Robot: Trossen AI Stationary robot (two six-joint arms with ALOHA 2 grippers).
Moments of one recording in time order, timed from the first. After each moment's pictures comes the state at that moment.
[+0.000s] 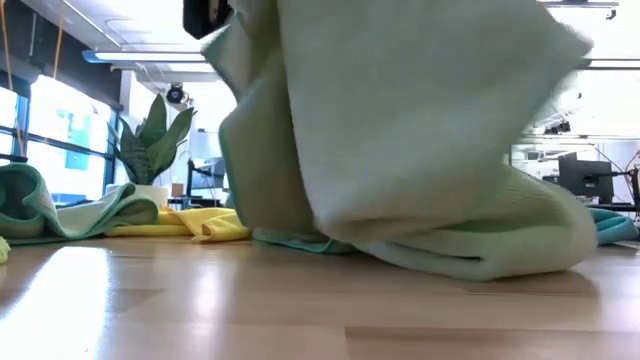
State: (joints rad) left arm -0.24 1.41 1.14 -0.37 -0.36 -0.74; right arm 0.58 1.51 1.55 -0.89 0.45 0.71
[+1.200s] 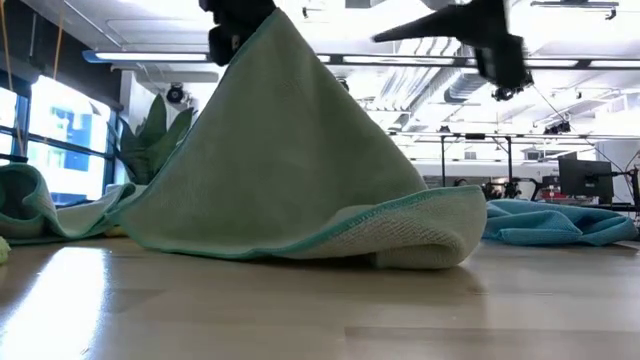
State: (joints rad) left arm -0.02 1.41 1.14 -0.47 -0.08 -0.46; right arm 0.59 1.63 0.93 0.27 0.77 1.24
